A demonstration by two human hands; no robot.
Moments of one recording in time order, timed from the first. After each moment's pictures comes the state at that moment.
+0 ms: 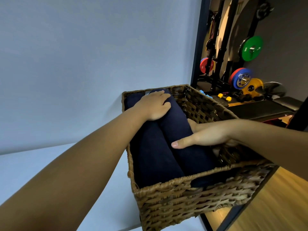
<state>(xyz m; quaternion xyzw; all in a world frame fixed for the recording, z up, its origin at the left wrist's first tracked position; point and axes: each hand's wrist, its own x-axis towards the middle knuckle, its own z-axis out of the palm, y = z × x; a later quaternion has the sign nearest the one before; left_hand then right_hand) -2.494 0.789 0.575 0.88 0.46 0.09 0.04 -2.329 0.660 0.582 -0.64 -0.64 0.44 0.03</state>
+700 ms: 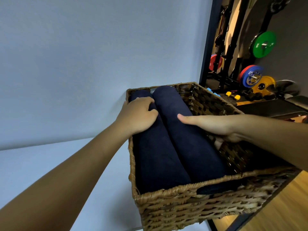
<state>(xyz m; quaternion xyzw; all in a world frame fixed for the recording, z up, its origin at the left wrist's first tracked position) -2.545 0.714 0.585 0.79 0.57 0.20 0.12 -2.337 0.679 0.579 -0.66 -0.57 0.49 0.07</state>
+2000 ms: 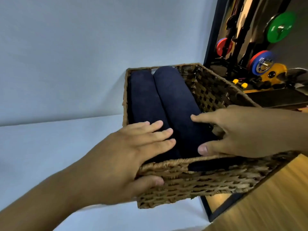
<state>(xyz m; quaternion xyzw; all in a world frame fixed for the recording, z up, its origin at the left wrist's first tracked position) -2.588 0.592 0.540 0.95 0.28 0.16 -0.04 -2.334 0.585 0.626 -0.59 -0.78 0.16 -0.14</state>
